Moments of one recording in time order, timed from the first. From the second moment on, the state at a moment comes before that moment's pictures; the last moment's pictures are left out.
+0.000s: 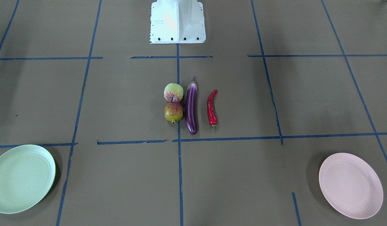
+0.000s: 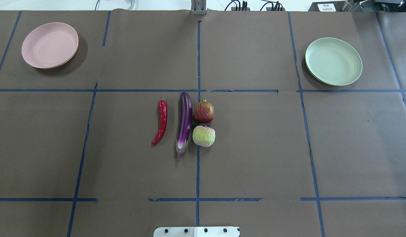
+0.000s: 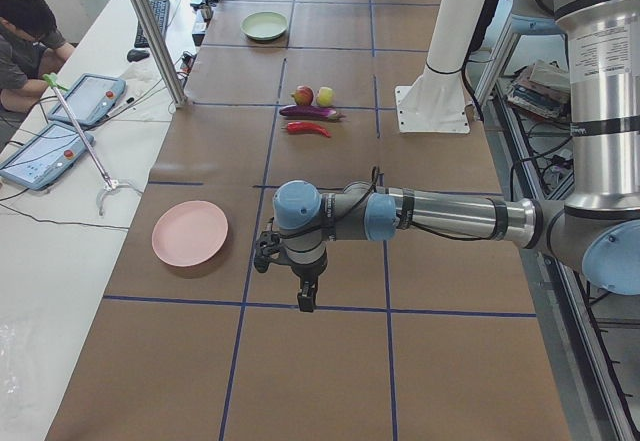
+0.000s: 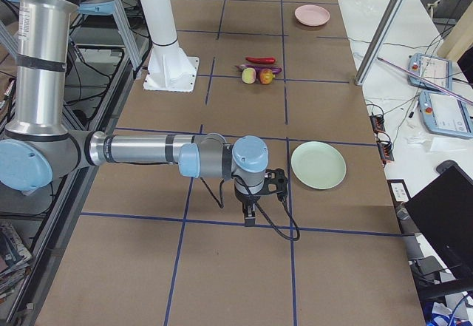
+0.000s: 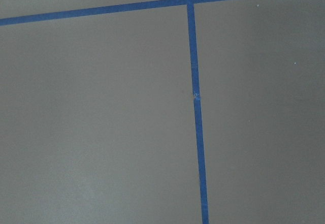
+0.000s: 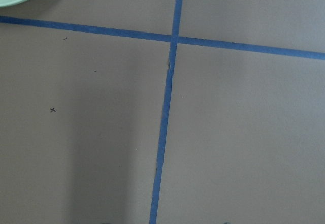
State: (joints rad) left arm -1.52 -1.40 -1.82 -1.45 -2.30 0.09; right arm 1.55 -1.72 1.78 -1.58 2.34 -0.09
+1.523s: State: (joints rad) left arm -1.51 -1.40 -1.83 -1.45 -2.30 0.09; right arm 0.71 -1.08 1.88 -1.54 1.99 0.97
